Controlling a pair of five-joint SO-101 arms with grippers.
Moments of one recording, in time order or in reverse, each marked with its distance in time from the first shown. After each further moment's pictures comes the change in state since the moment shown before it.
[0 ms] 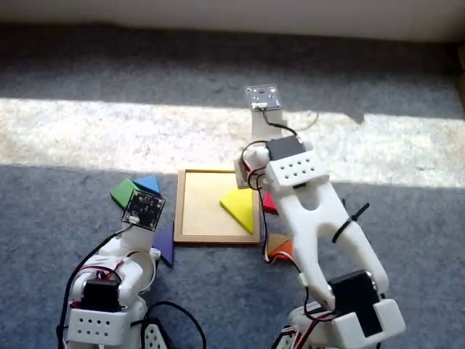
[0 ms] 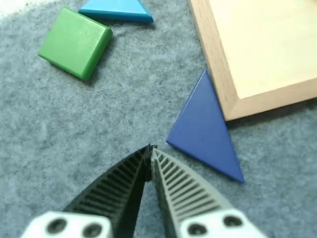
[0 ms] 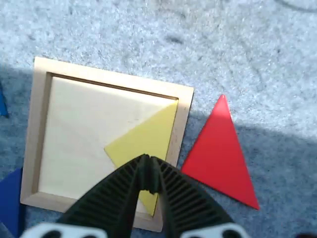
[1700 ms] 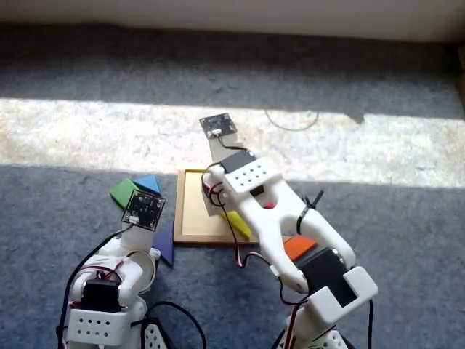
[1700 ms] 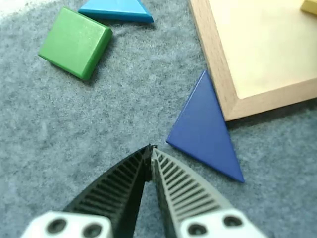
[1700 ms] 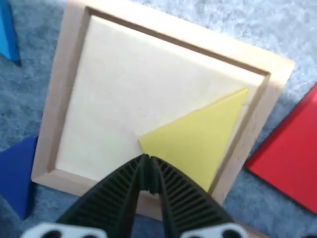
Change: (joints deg) left arm 0.0 0.0 0.0 0.0 0.0; right arm -12.7 13.6 -1.1 -1.9 -3.2
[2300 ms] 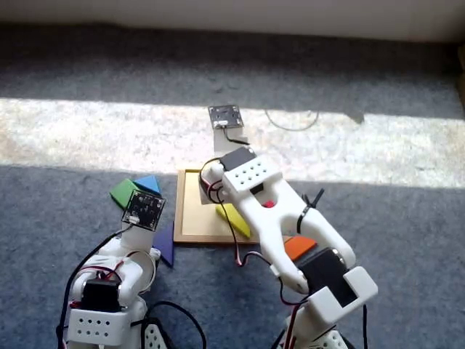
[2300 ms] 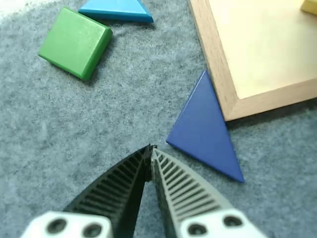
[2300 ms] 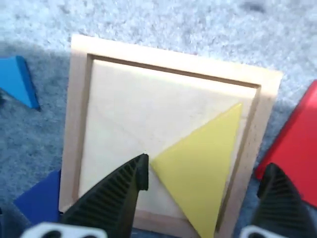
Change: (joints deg) left arm 0.0 0.0 0.0 0.0 0.0; right arm 0.0 0.0 -3.7 -1.1 -8.2
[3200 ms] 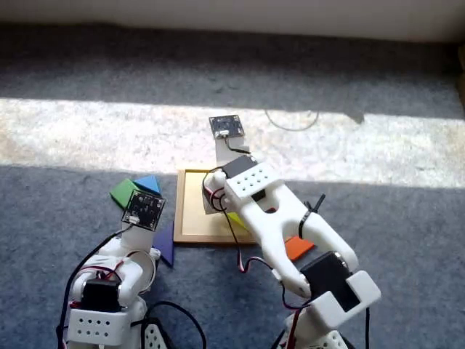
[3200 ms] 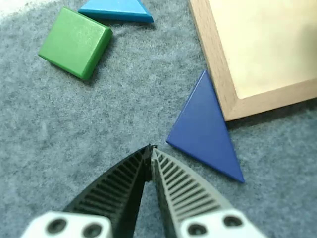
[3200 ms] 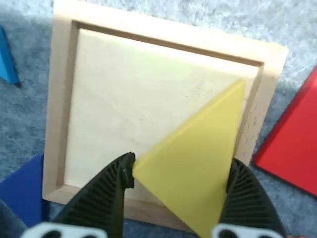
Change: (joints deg) left arm 0.0 0.0 0.0 0.0 0.0; right arm -0.3 -1.3 6.1 -2.5 -0.2
